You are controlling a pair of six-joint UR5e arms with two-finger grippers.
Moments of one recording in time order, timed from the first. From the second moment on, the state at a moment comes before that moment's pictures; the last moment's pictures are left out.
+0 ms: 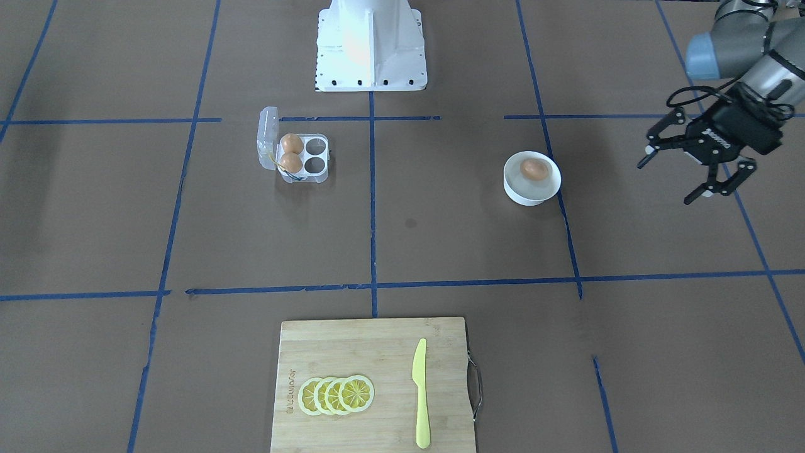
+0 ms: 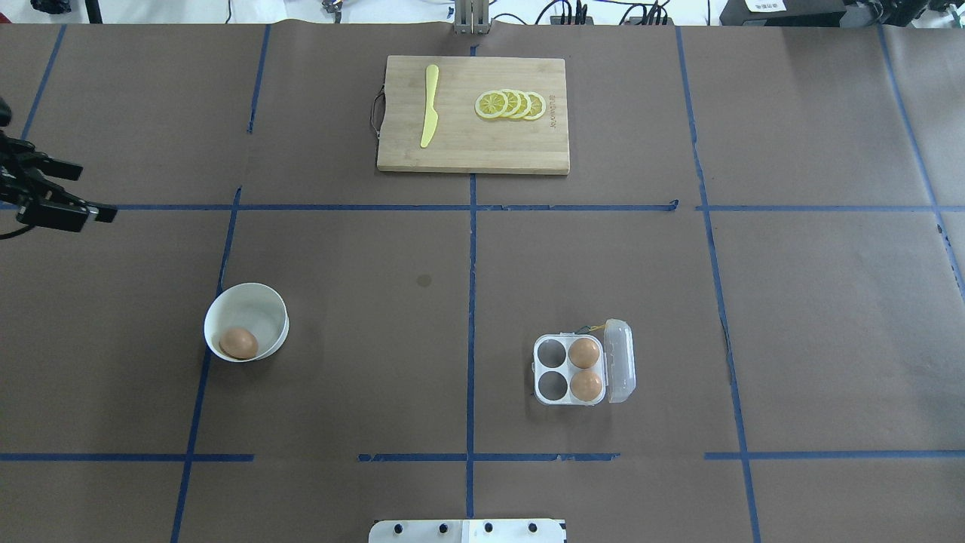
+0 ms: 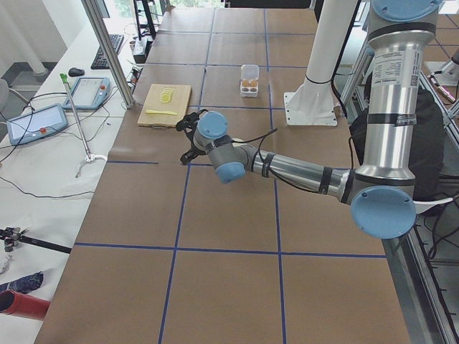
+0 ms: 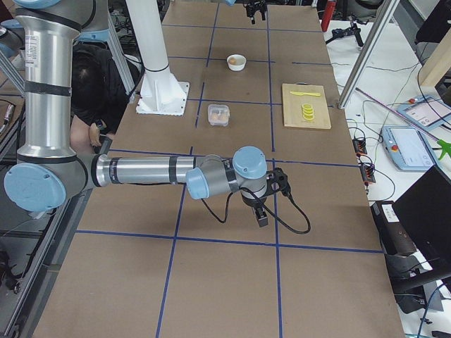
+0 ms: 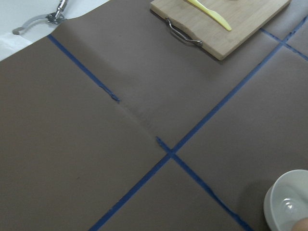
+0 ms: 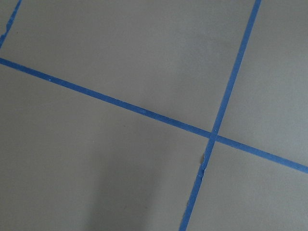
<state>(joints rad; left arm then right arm) -1.04 -1.58 -1.83 -2.43 -2.23 -0.35 1.51 -1.67 1.71 -1.32 2.38 -0.08</state>
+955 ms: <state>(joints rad) -0.70 -1.53 -1.90 -2.43 -2.00 -0.42 1.51 -1.68 1.71 -1.32 2.39 -0.08</state>
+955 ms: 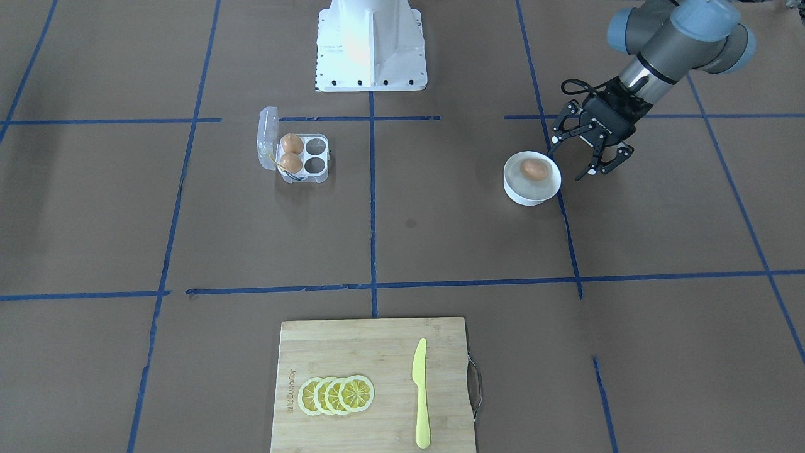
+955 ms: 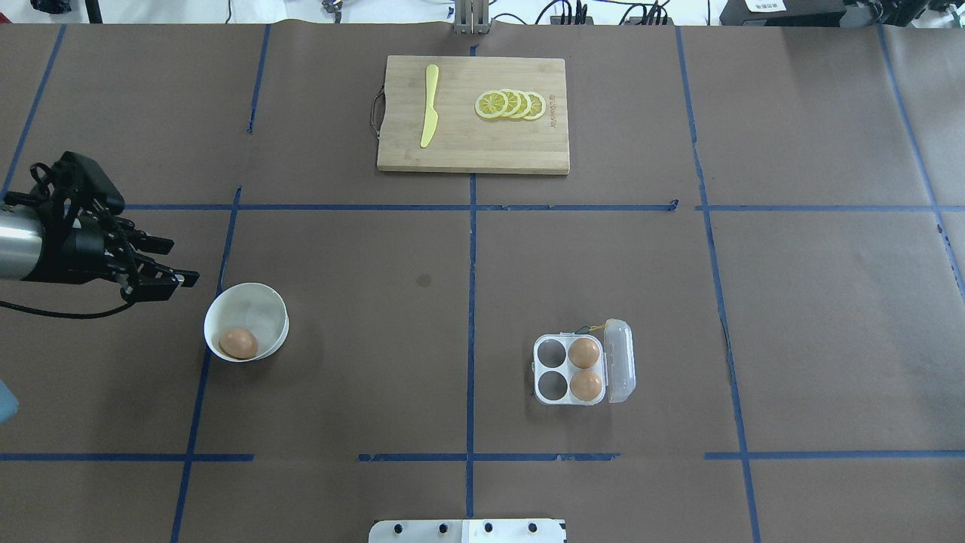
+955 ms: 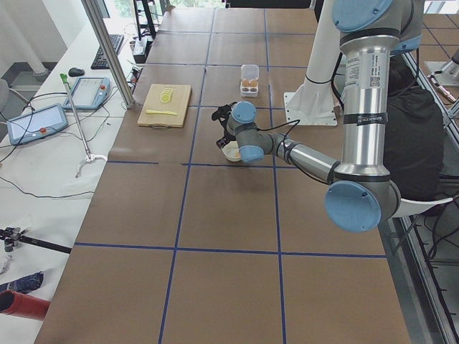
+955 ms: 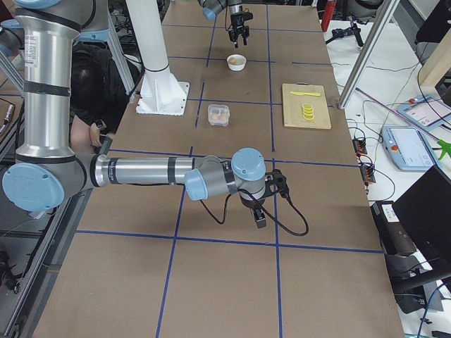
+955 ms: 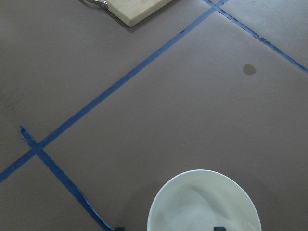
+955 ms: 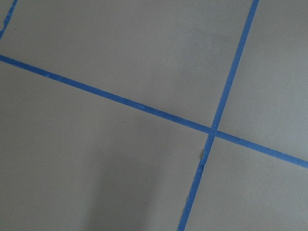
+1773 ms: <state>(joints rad) -0.61 -1.56 -1.82 -2.43 -1.94 -0.42 1.51 -1.68 1.71 -1.32 2.39 -0.08</state>
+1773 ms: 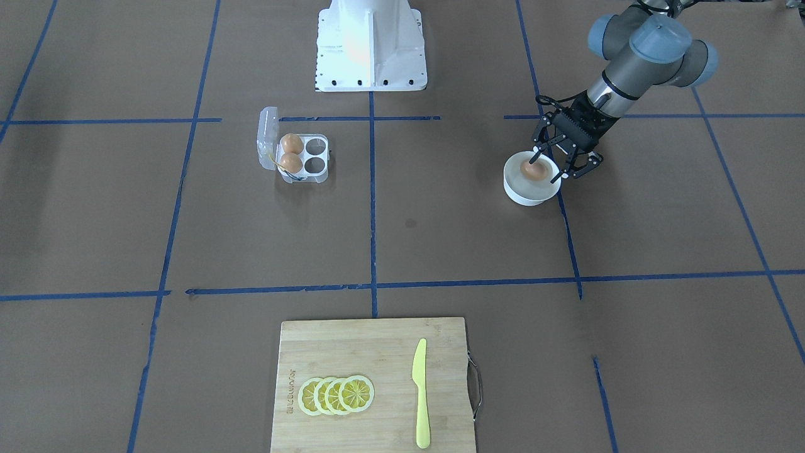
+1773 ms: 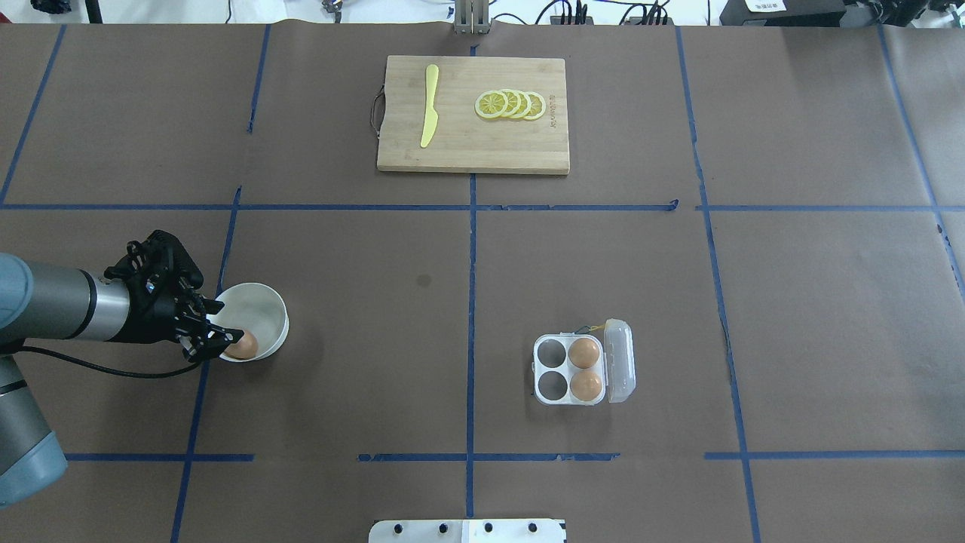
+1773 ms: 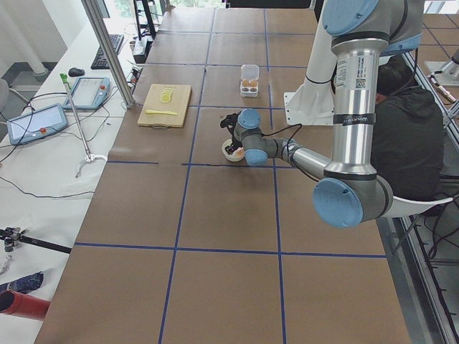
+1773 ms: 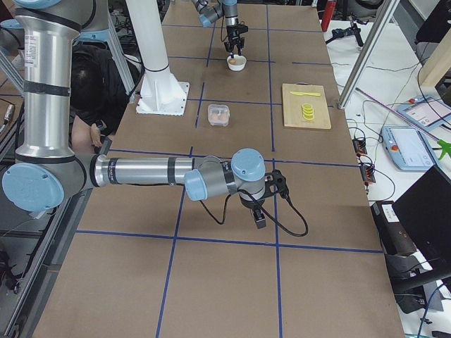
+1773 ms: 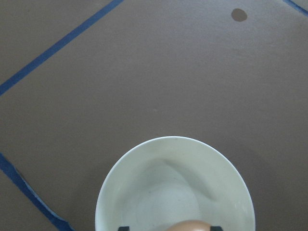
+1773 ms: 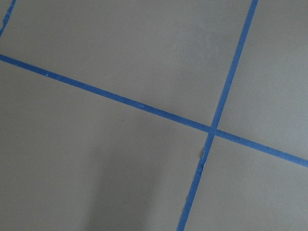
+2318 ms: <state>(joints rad) -0.59 -1.59 -1.81 -2.42 -1.94 -0.42 1.51 -1.68 1.71 -1.32 2.39 -0.08</state>
